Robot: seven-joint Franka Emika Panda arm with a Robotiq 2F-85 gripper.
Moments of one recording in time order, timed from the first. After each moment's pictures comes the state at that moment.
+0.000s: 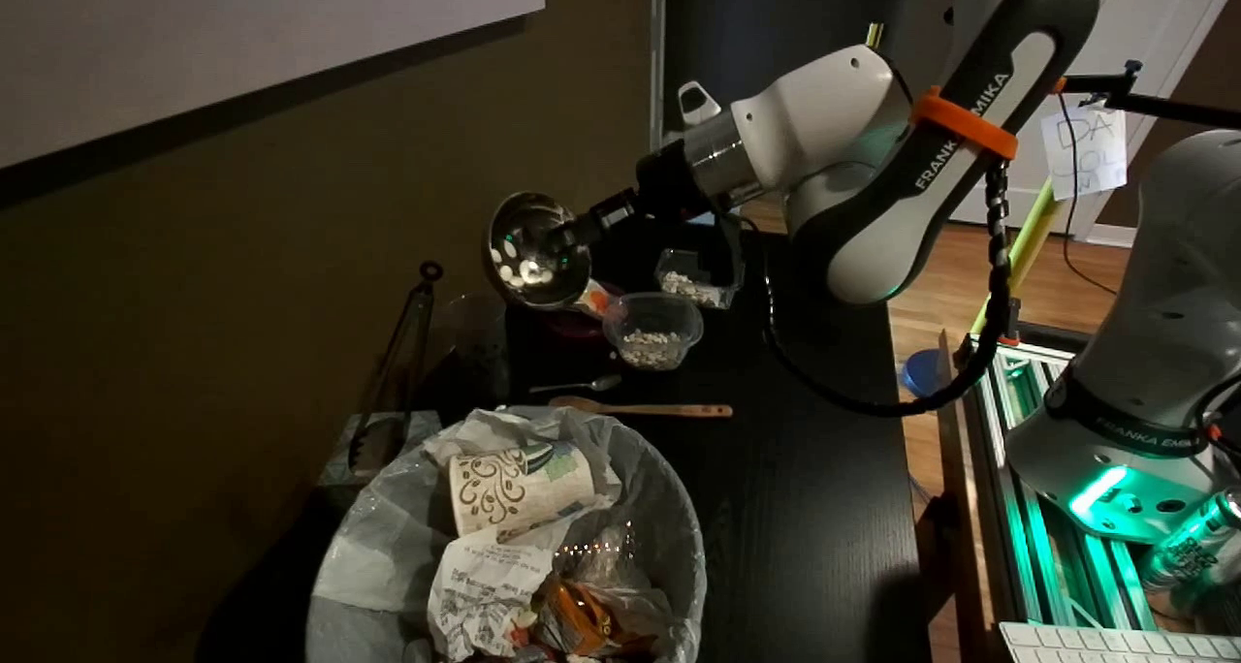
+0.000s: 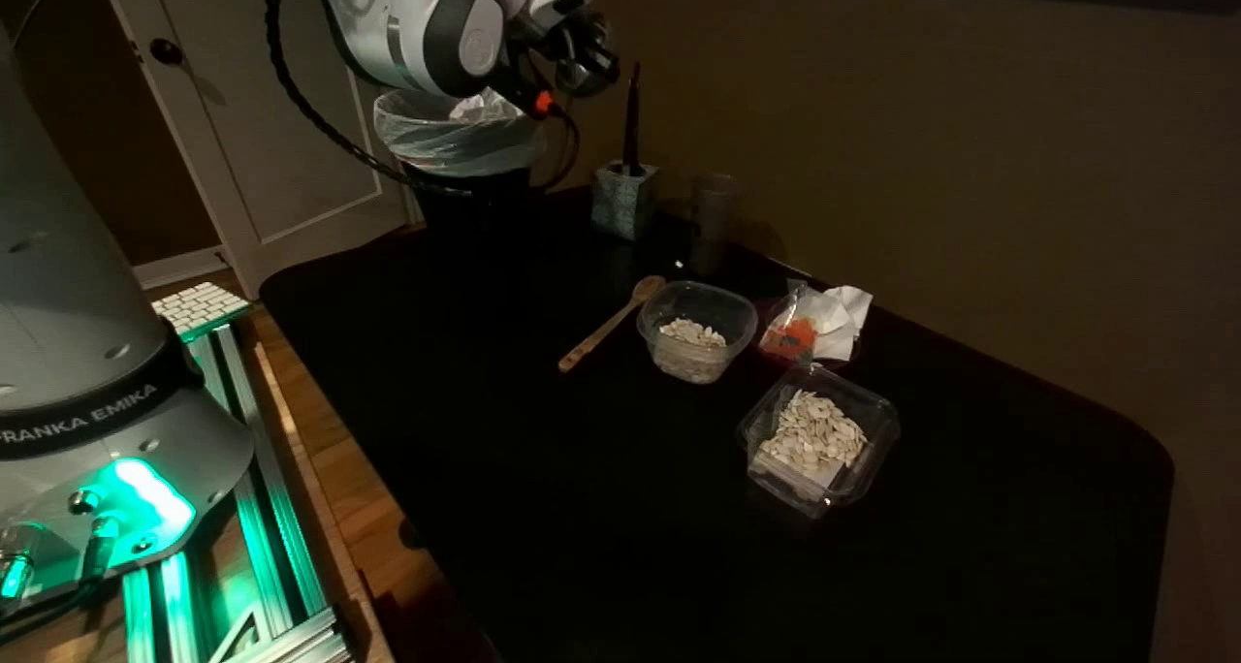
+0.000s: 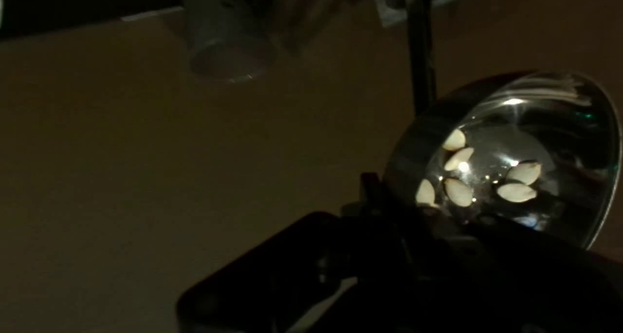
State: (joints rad) arm 0.07 0.08 0.11 -2.62 -0.11 3.76 0.30
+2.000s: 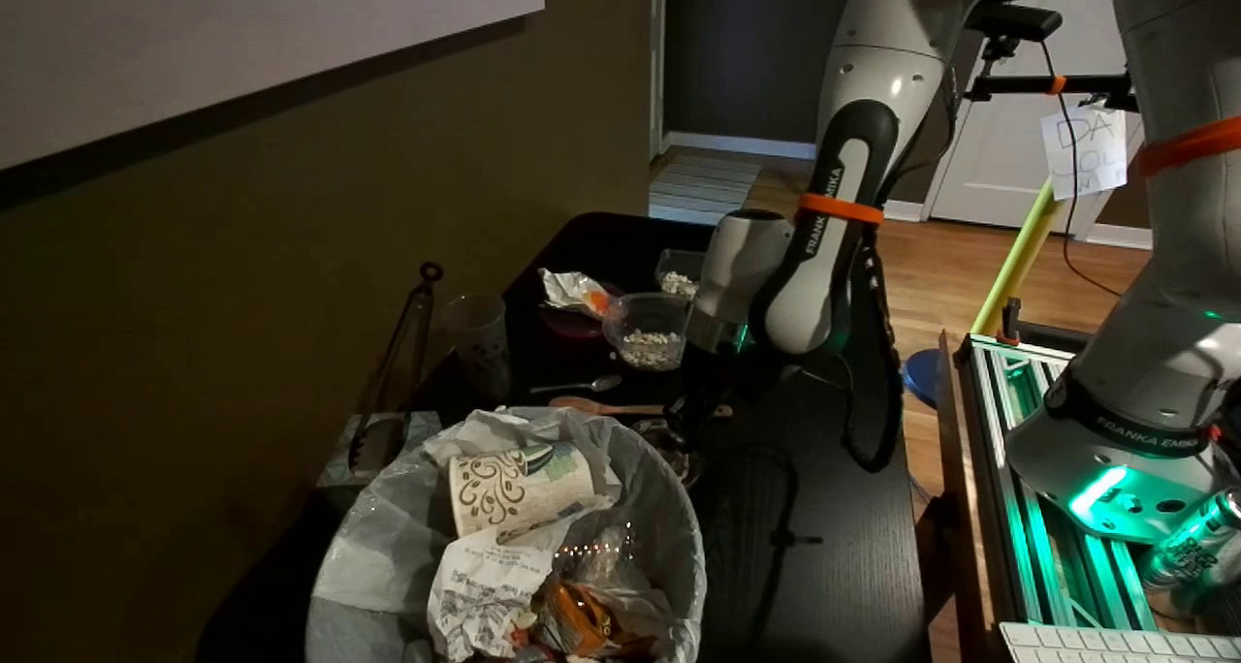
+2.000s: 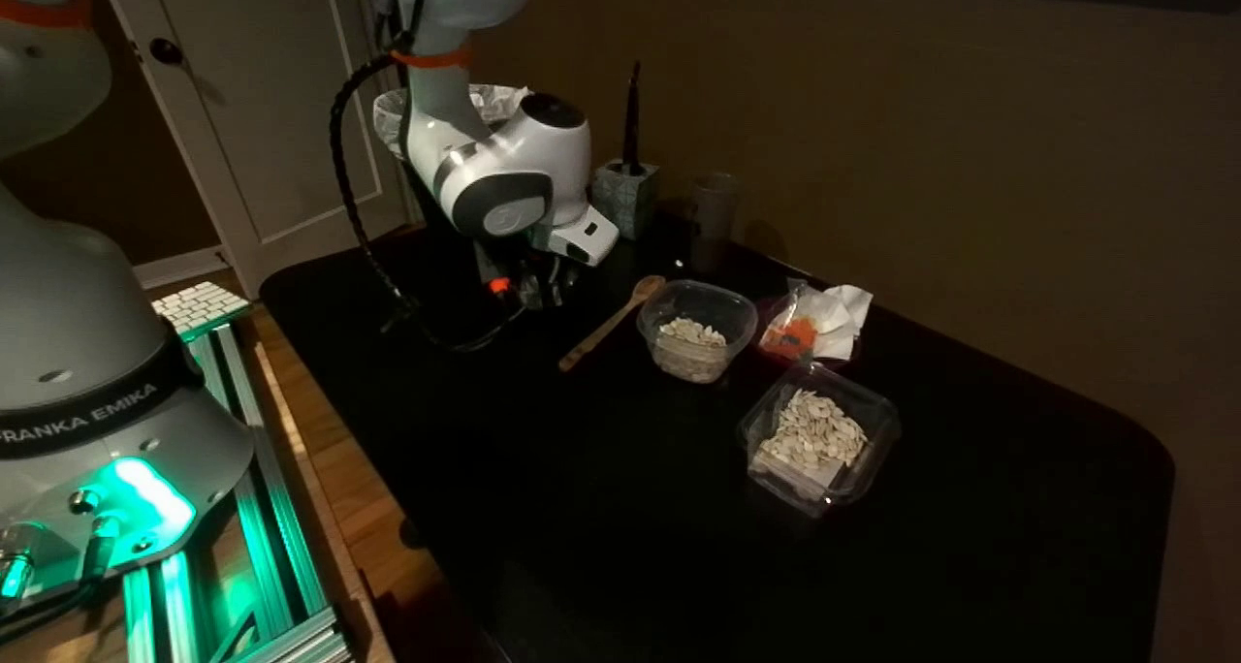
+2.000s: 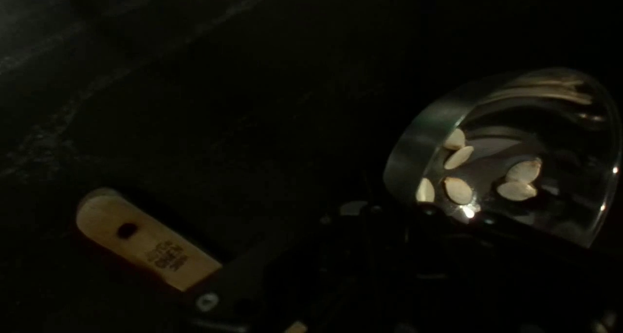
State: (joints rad) arm -0.55 0.62 0.56 -2.52 -0.05 3.17 0.29
